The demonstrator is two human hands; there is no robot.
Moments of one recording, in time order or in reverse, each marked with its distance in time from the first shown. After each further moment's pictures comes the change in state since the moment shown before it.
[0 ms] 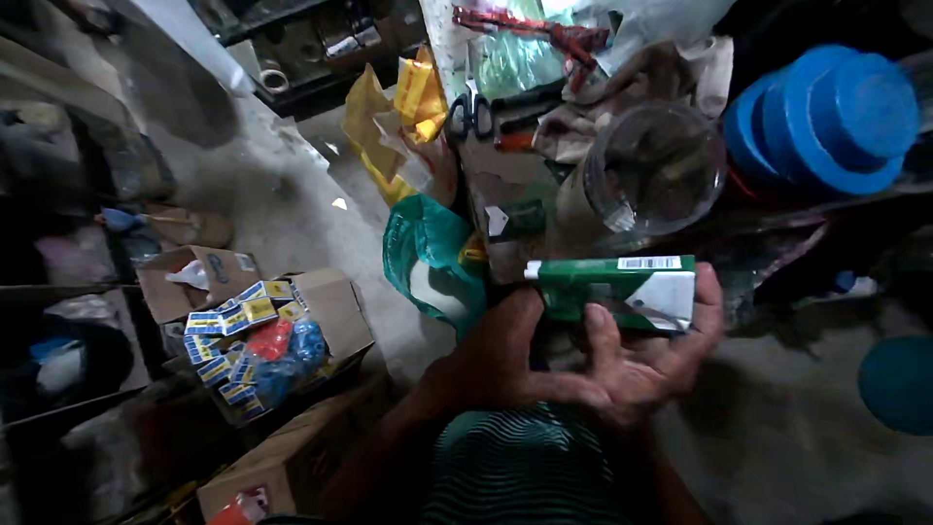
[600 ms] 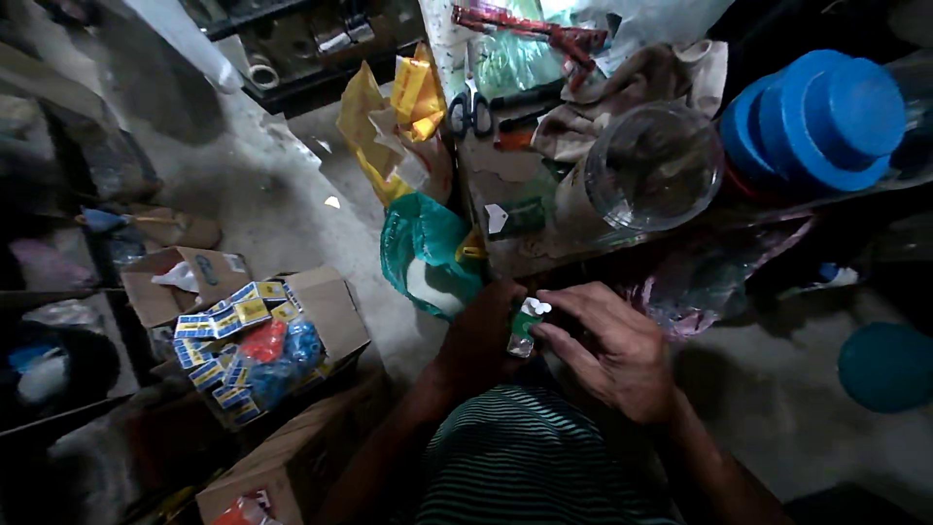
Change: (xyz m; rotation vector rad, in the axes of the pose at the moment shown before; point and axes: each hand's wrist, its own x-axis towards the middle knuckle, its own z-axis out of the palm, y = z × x) left_hand -0.025 -0.040 0.004 0.357 0.267 0.067; right_hand 0.023 -0.008 -0.012 -0.037 -0.734 -0.048
